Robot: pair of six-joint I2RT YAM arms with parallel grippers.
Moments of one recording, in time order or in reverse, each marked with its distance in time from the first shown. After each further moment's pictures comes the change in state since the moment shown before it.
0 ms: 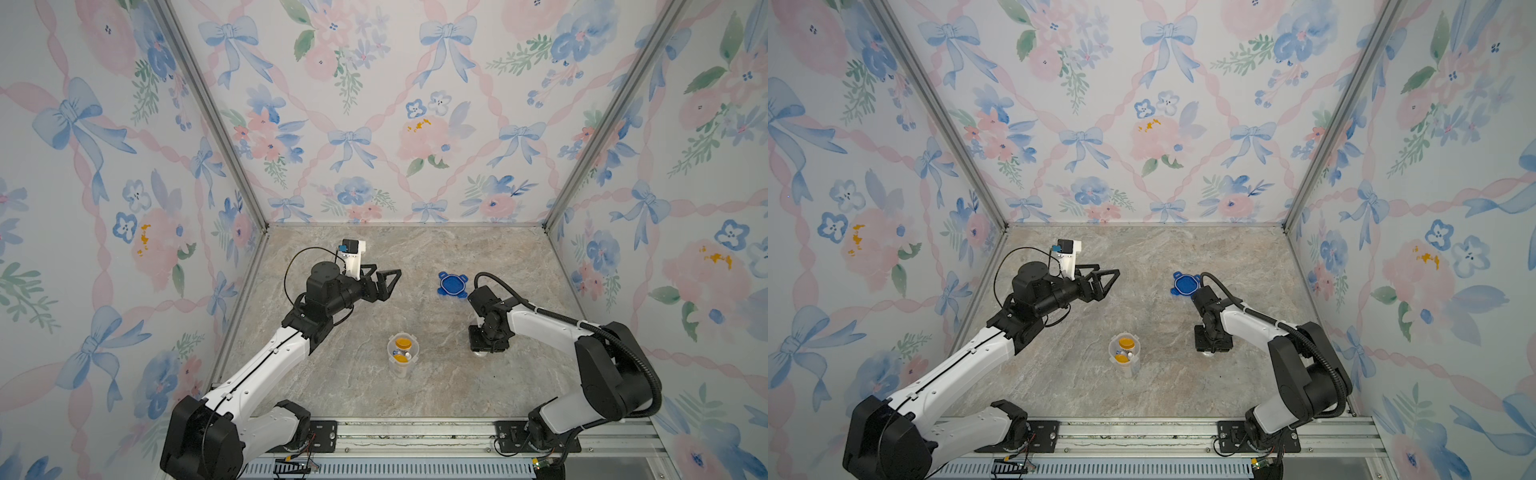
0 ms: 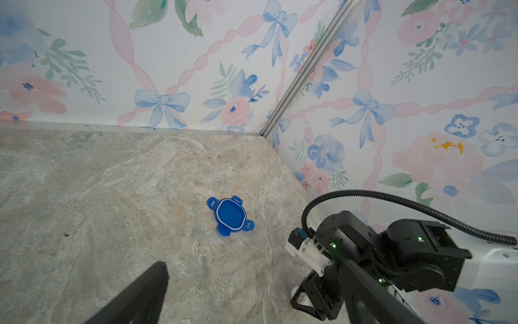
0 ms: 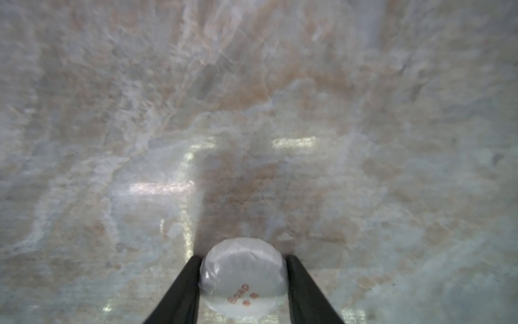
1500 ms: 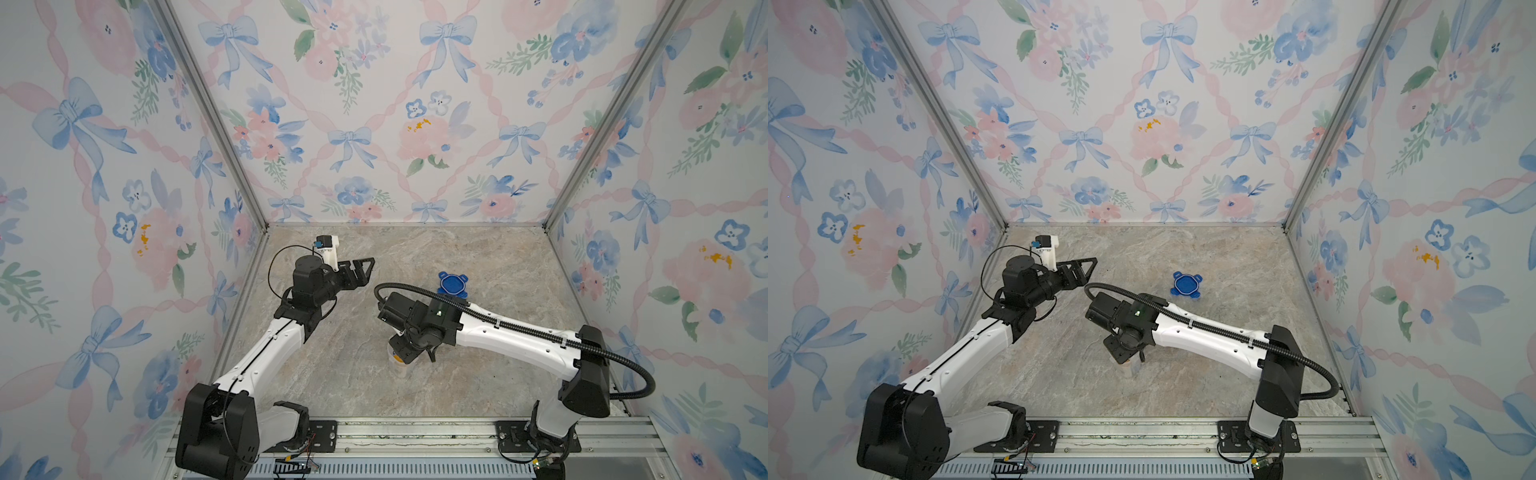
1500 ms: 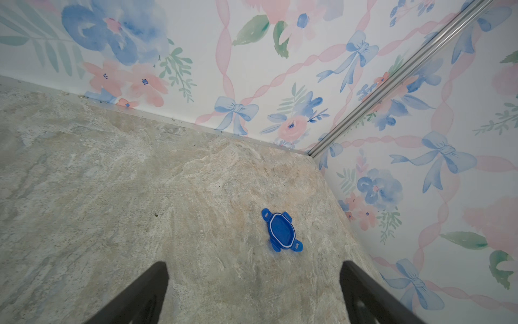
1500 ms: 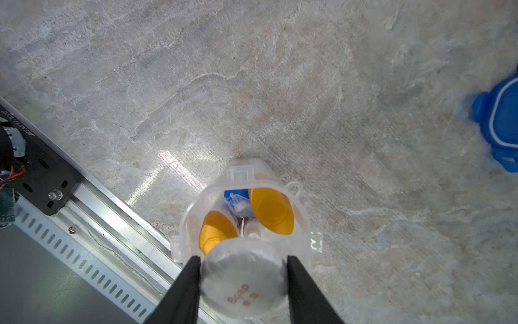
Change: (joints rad) left arm 0.213 0.070 -0.023 0.021 -0.015 -0.047; right arm 0.699 0.185 0.752 -0.351 0.079 -0.047
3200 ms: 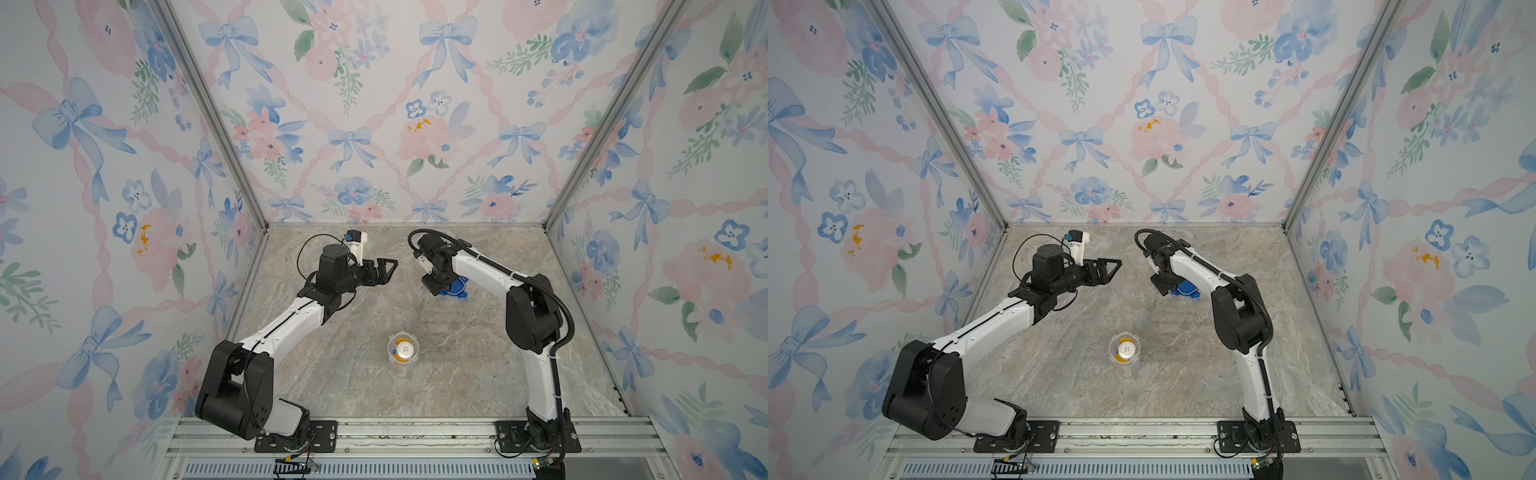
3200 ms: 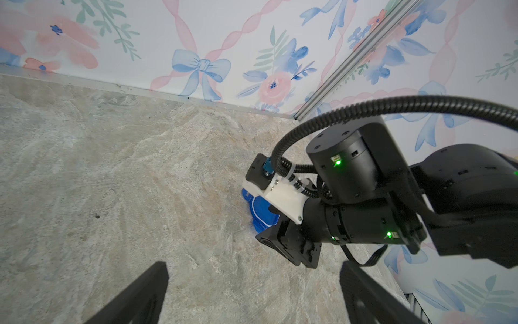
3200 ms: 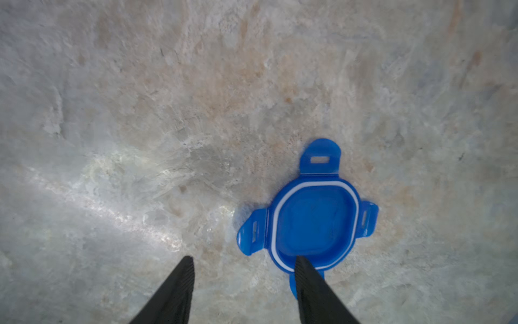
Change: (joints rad) left arm -0.116 0.227 0.156 -0.035 0.055 0.048; right arm -0.593 0.468 0.247 0.164 0.106 -0.539
